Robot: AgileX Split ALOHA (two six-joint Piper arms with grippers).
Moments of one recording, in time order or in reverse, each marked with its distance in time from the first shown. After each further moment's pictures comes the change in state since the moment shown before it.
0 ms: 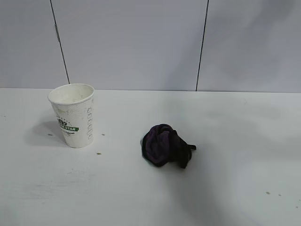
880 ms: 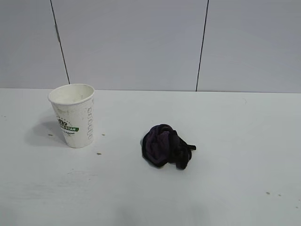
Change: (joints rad) left arm 0.000 0.000 0.000 0.000 0.000 0.000; right arm 0.132 -1.250 0.758 0.295 -0.091 -0.243
